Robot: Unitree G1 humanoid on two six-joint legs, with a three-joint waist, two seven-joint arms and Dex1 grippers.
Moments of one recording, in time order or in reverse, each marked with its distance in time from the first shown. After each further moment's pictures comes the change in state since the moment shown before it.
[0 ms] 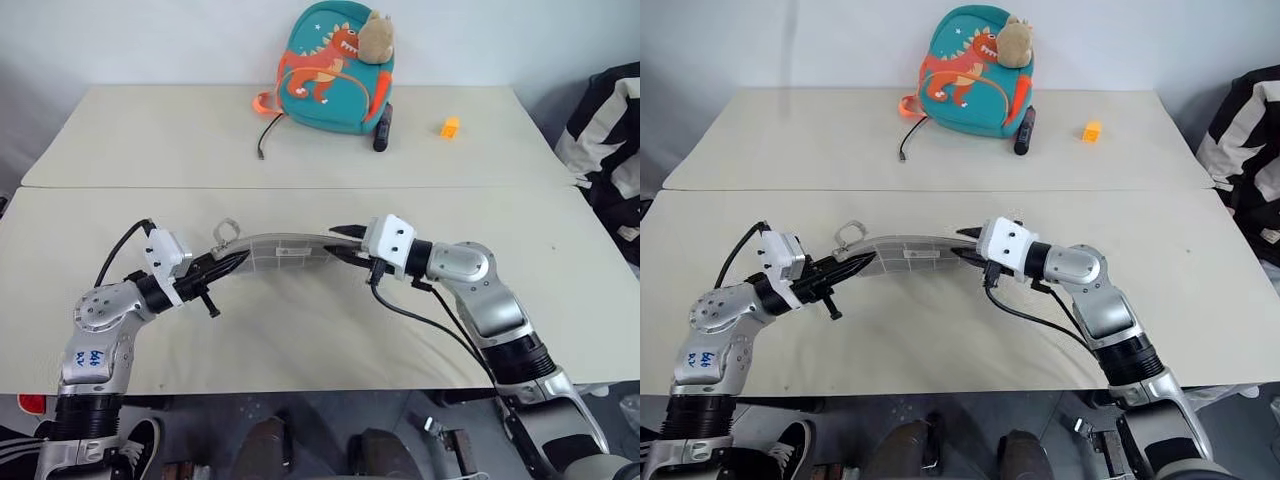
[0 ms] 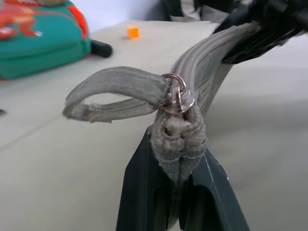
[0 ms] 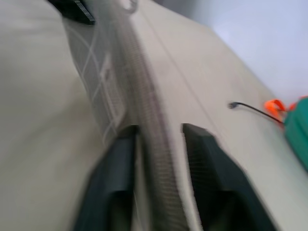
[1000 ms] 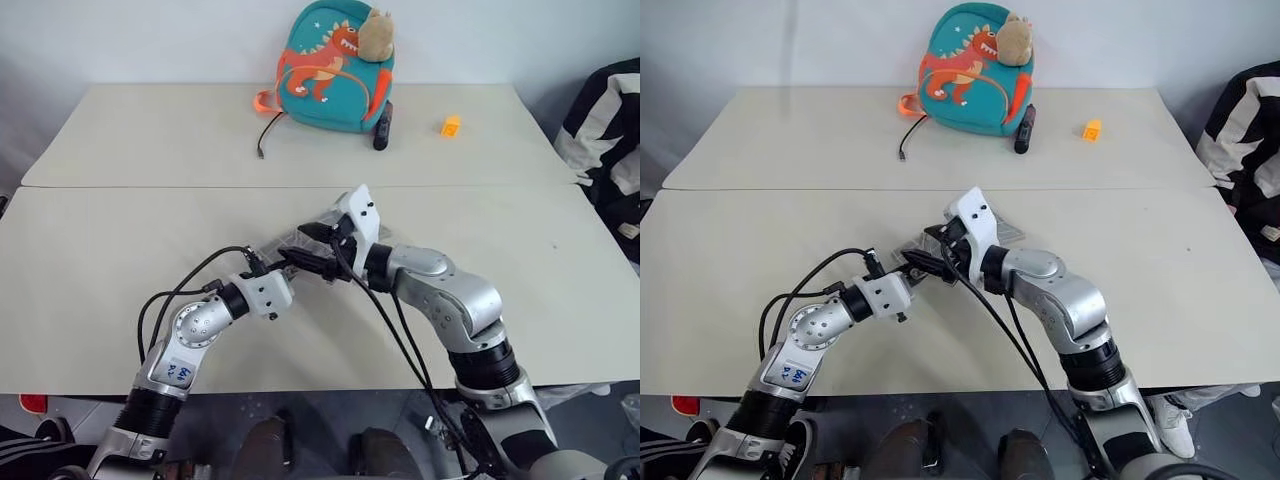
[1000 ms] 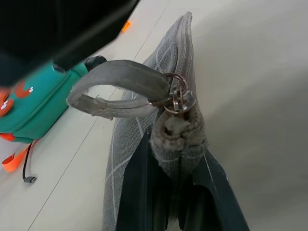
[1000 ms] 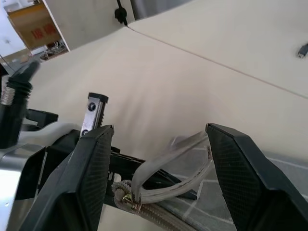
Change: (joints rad) left arm -0.030 -0.124 -0.319 0.035 0.633 -0.307 0.412; right arm -0.054 0.230 -0.004 -0.233 0.345 0.781 -0.323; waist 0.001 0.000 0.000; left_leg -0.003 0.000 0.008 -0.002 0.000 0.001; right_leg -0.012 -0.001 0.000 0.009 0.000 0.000
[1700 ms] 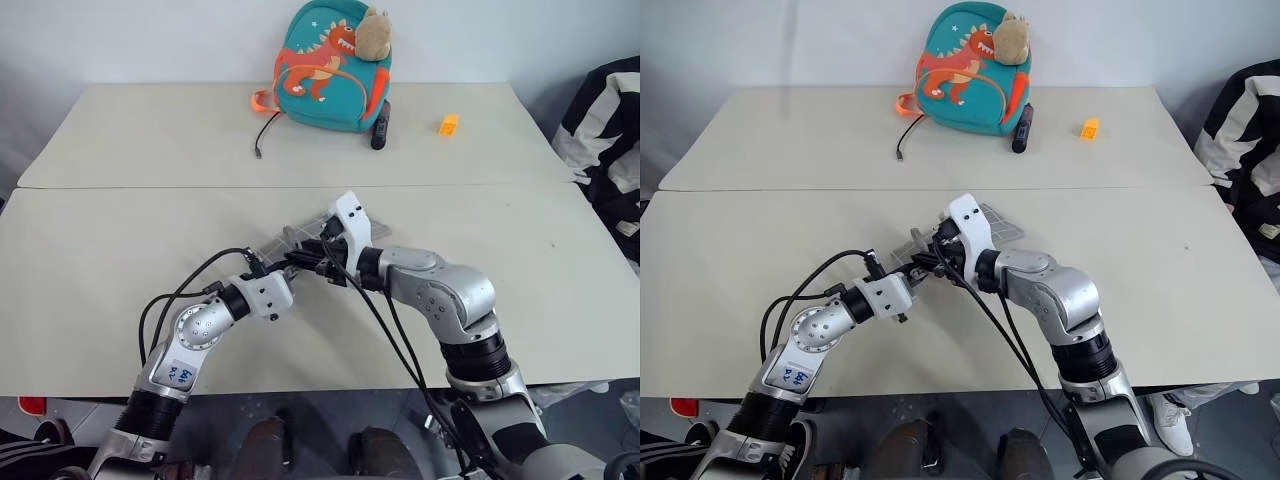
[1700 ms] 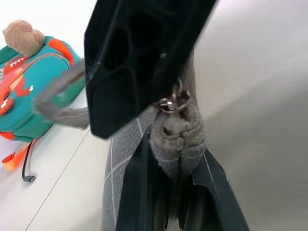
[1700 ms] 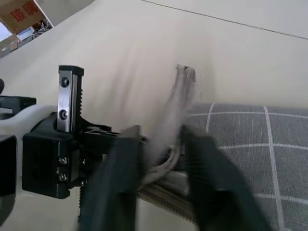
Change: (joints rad) left arm 0.009 -0.003 -0.005 -0.005 0.003 0.007 0.019; right arm -0.034 0.048 -0.027 0.031 0.018 0.180 -0.046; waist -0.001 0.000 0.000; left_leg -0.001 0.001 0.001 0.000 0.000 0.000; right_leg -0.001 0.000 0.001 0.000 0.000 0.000
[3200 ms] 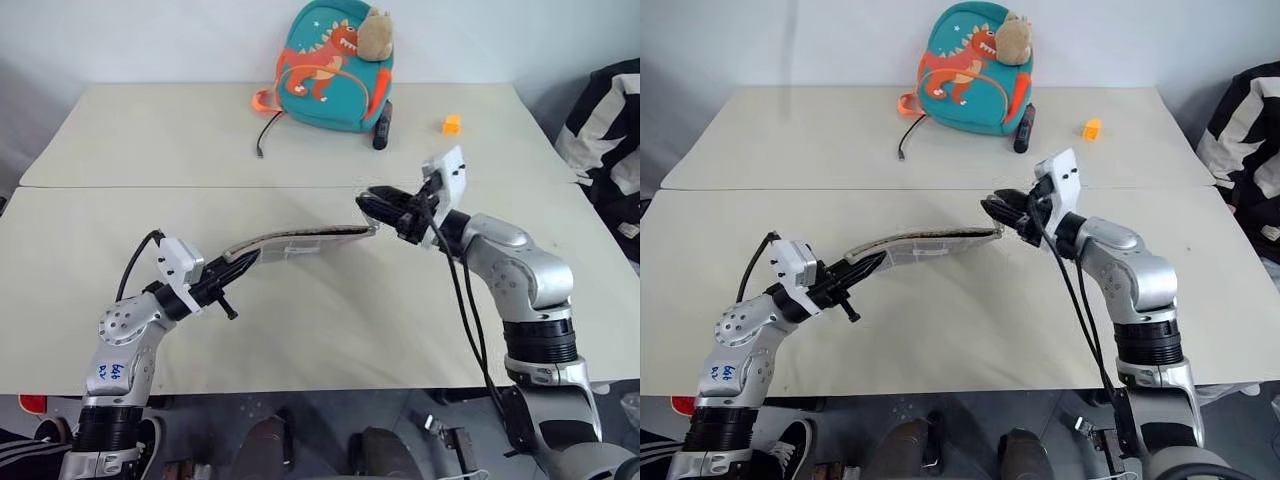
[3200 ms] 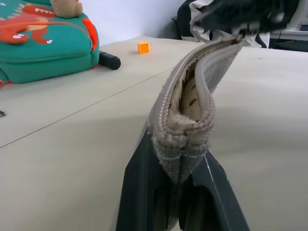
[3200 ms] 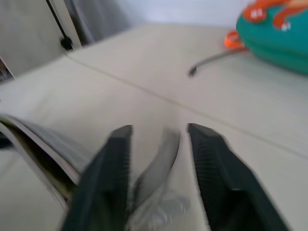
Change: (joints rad) left arm 0.078 0.051 0.287 -0.074 -0.708 0.335 -0.351; right arm -0.003 -0.247 -0.256 0.133 0.090 -0.320 0.187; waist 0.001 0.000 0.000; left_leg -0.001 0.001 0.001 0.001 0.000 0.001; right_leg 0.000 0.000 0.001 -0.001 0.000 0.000
